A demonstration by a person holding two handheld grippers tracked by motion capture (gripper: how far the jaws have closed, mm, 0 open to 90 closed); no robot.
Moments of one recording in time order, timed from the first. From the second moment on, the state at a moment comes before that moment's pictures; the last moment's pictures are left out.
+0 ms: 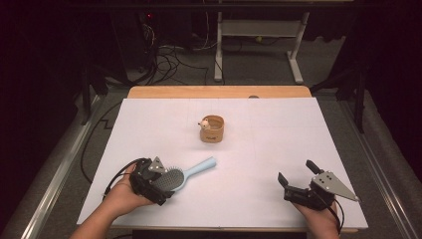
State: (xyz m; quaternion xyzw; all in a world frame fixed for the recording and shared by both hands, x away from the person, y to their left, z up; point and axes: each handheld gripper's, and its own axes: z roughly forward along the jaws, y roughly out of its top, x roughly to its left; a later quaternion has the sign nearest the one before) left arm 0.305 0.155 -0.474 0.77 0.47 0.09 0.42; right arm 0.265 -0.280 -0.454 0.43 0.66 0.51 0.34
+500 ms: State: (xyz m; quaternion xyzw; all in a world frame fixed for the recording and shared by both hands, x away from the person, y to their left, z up) left arm 0.310 0.144 -0.480 0.80 0.46 0.09 0.37; right arm 0.265 -0.279 -0.455 0.43 0.66 0.51 0.34
